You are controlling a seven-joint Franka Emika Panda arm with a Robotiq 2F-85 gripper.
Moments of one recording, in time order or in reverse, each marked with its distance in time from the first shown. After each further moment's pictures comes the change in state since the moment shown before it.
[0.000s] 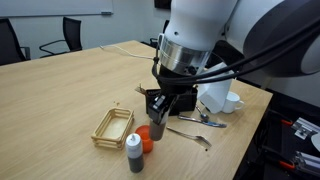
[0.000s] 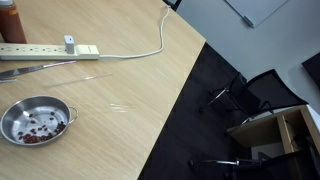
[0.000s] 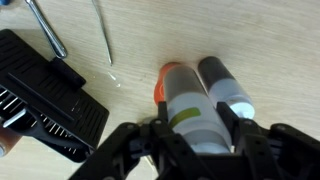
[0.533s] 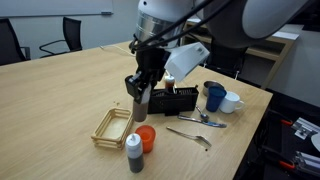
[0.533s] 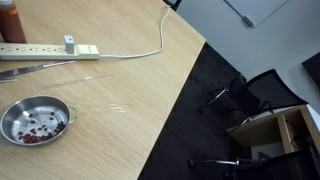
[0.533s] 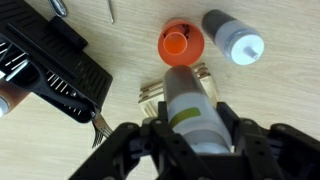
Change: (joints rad) arm -0.052 0.090 0.001 0.218 0.005 -0.095 -0.047
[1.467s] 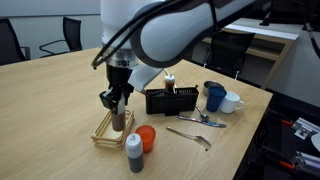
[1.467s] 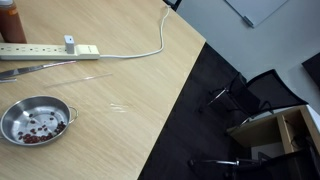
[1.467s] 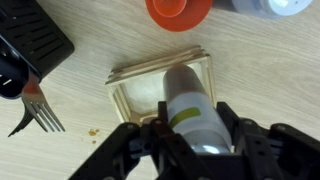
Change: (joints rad) arm -0.033 0.399 0.005 0.479 0.116 -0.112 -0.322
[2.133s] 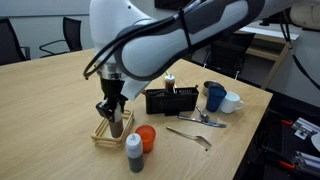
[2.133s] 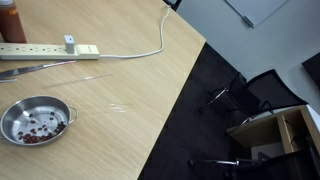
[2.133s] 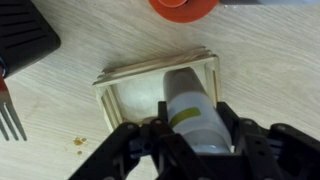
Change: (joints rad) arm 0.015 0.182 0.000 0.237 0.002 -0.111 -0.058
